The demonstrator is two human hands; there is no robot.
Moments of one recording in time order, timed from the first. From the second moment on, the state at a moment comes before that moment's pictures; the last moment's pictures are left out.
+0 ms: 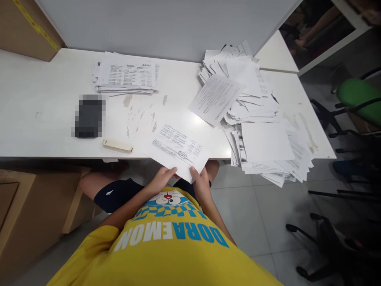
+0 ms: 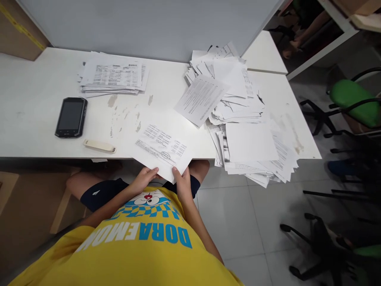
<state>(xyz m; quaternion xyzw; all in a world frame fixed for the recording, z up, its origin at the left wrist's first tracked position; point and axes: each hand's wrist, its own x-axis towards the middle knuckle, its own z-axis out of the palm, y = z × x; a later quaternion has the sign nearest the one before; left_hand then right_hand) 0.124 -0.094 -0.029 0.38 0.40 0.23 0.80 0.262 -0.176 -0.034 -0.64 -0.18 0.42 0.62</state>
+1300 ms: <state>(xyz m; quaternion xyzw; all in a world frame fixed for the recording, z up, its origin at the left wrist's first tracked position) 0.053 -0.113 -0.025 0.17 0.54 0.45 0.69 0.296 -0.169 -0.007 -0.60 -0.31 0.57 0.47</state>
